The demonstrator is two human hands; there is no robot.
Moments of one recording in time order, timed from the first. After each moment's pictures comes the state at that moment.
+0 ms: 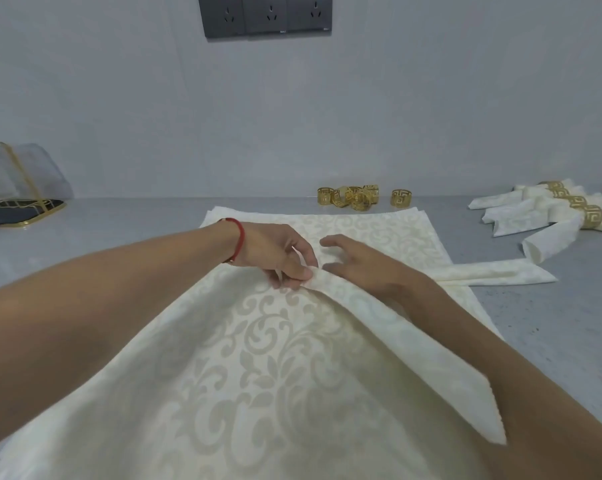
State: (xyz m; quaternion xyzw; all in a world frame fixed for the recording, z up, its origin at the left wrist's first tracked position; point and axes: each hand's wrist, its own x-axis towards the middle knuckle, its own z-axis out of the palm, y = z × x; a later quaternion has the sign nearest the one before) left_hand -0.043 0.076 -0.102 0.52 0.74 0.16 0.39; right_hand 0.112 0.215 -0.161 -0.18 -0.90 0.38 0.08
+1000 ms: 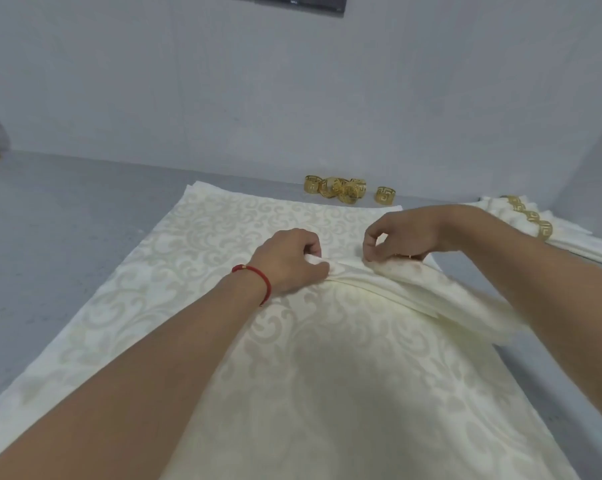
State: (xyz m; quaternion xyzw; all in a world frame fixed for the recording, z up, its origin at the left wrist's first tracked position) left_hand -0.017 0.082 -0.170 0.52 0.78 0.34 0.09; right_hand 0.137 0.233 -0.075 -0.32 -0.90 0.24 -0.17
